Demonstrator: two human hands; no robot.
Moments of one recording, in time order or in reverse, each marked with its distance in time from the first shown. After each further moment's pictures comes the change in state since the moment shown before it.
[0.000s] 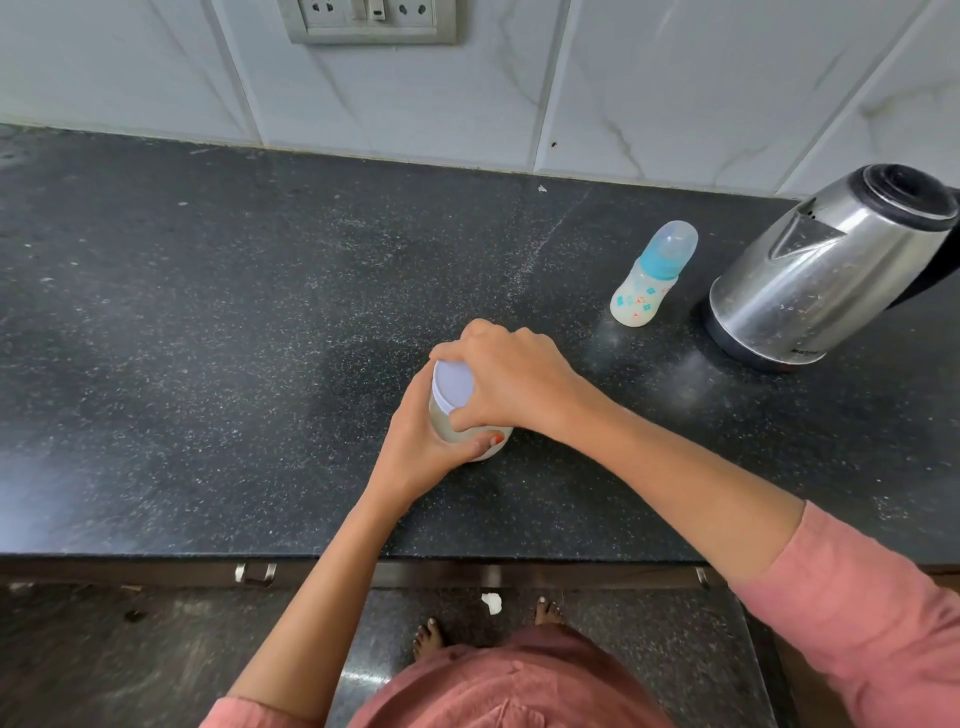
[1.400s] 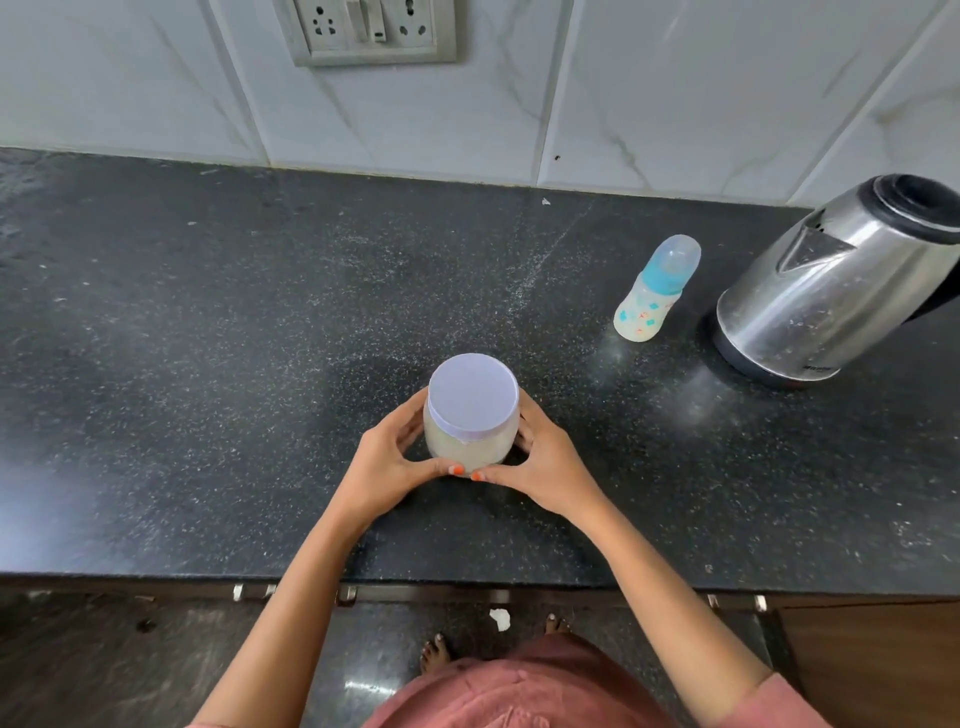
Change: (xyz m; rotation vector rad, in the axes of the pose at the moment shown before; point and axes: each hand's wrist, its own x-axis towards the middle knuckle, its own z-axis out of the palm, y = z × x) left_hand 0.008 -0.023 -0.021 -0.101 -0.114 0.013; right_hand -0.012 0.056 0.114 1.109 0.194 0.126
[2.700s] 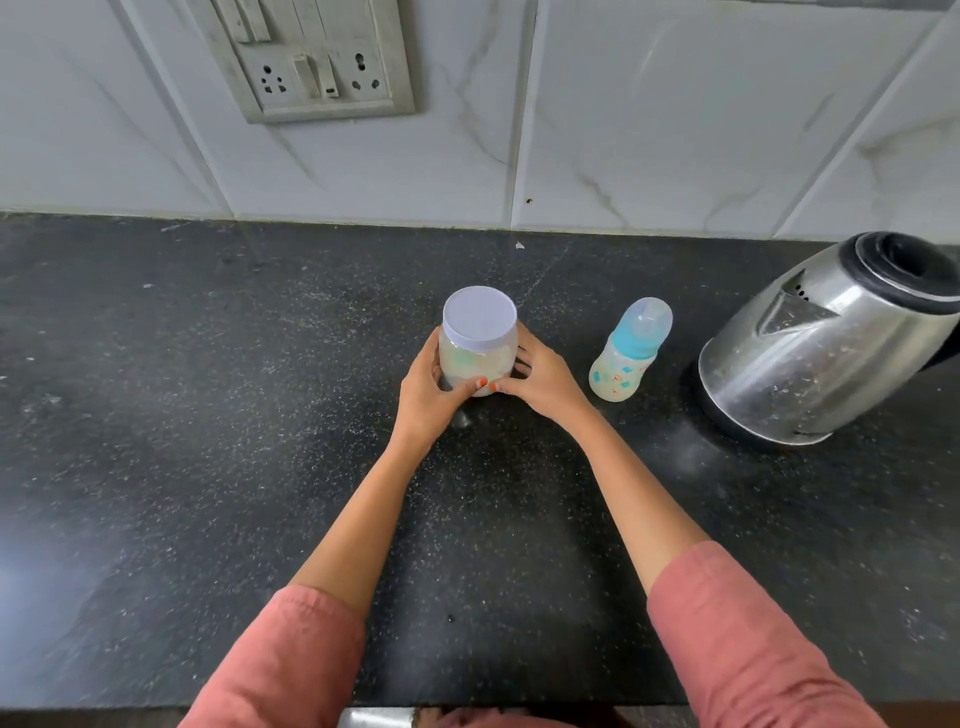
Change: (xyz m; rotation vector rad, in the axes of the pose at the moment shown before) left_hand 0.160 0.023 0.049 0.056 0.229 0.019; right_hand 0.145 -0.003 -0.092 -0.078 0.058 0.007
